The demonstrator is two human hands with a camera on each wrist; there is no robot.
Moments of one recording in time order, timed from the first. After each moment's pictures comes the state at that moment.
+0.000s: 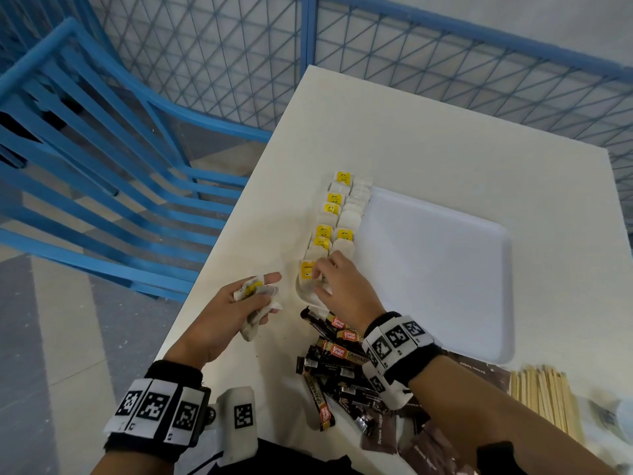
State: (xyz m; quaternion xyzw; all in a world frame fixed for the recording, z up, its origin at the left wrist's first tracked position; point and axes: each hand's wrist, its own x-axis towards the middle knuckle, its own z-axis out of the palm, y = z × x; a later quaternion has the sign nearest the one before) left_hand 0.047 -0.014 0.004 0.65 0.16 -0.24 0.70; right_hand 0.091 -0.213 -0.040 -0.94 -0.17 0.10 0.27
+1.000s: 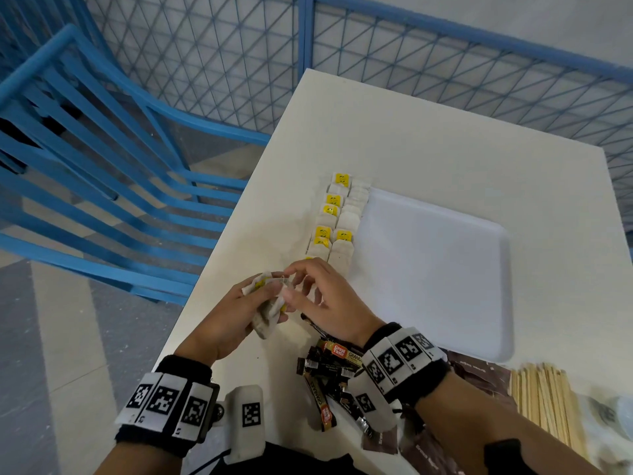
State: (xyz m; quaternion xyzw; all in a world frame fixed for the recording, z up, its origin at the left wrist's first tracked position) left_hand 0.054 -0.027 0.006 0.59 0.16 -0.26 0.75; right_hand 0.071 -0.194 -0.004 -0.82 -0.19 0.13 0.52
